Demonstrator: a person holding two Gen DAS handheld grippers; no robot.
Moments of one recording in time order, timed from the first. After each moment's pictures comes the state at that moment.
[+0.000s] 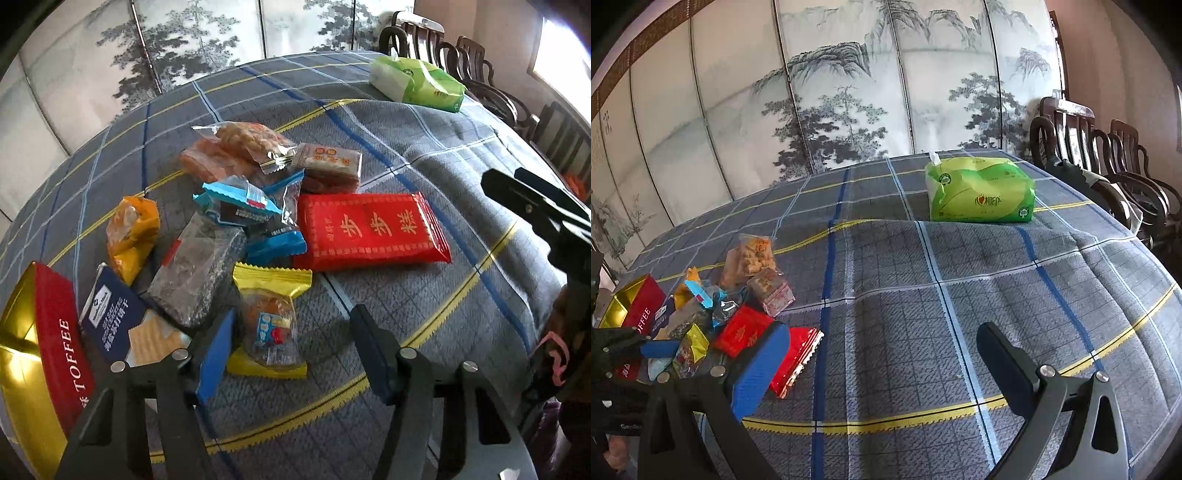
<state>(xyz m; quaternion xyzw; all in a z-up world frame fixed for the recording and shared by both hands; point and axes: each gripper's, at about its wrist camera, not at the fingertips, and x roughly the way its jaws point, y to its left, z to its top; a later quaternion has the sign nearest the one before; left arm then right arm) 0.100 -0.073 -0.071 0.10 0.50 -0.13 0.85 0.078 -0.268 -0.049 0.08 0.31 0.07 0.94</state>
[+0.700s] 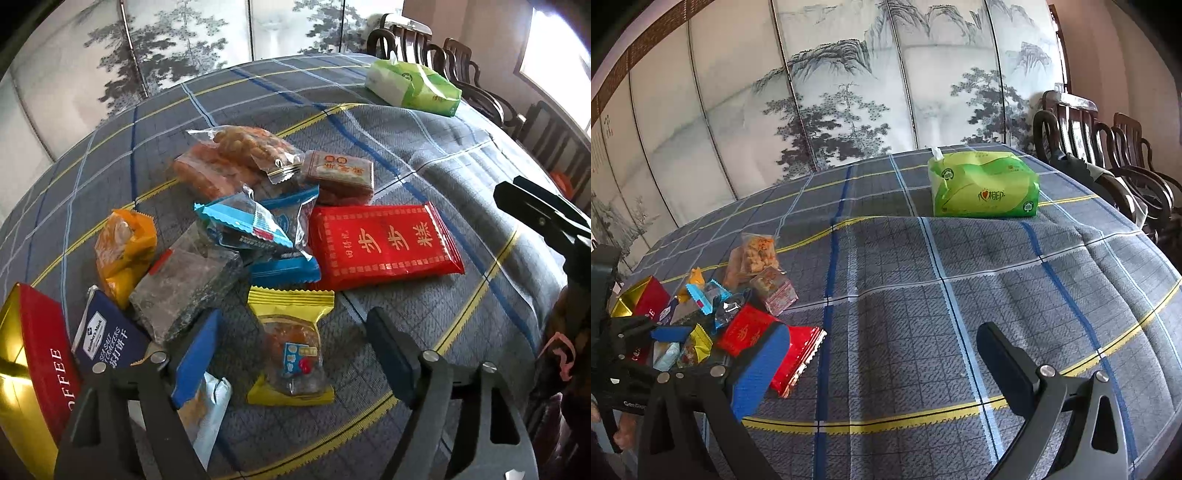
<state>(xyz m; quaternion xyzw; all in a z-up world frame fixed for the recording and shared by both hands) 0.116 -0.061 -0.075 0.10 0.49 -0.17 0.85 0.081 -0.267 -0.052 0.08 0.32 0.08 0.94</state>
